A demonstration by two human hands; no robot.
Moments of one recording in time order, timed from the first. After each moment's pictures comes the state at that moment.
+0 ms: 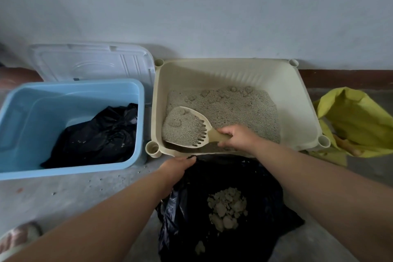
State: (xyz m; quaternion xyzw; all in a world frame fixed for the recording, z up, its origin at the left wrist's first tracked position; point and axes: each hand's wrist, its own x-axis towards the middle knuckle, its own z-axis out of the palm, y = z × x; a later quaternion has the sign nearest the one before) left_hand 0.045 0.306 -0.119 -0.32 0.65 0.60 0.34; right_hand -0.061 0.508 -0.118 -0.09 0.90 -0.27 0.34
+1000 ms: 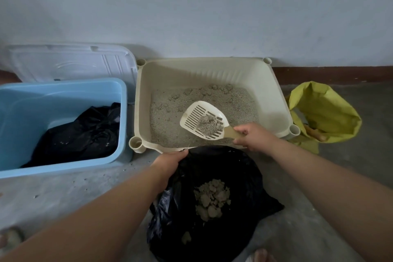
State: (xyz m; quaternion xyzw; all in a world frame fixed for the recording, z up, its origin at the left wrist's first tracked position) left_hand 0.049 0.333 -0.110 -0.37 0.59 0.63 0.32; right_hand -0.029 0.584 -0.084 -0.01 0.91 -0.30 0.30
